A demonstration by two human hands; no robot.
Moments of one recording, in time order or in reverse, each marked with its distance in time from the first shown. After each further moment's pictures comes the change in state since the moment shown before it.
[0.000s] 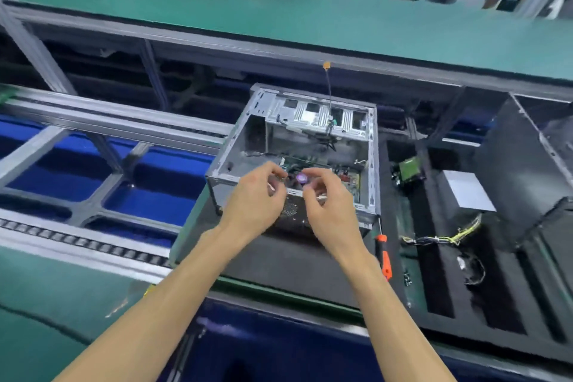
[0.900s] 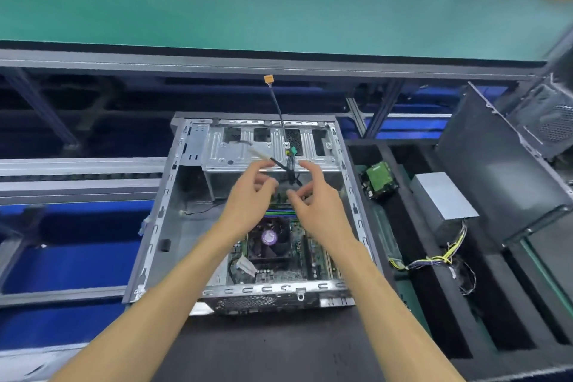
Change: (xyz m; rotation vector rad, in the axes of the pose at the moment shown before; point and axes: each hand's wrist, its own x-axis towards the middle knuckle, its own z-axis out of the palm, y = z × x) left_hand 0.192 -0.033 0.090 -0.389 -0.343 -0.094; right_hand 0.148 0.095 0.004 -0.255 0.063 0.266
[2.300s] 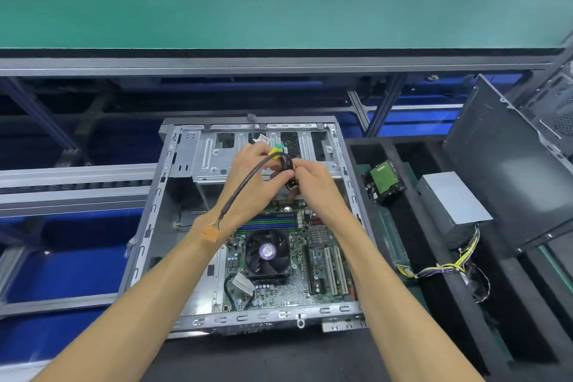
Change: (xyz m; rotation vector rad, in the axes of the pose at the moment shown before) left_hand 0.041 0.025 -0.001 0.388 0.061 0.422; right_hand 0.057 -0.021 -0.008 0.345 -0.170 0.103
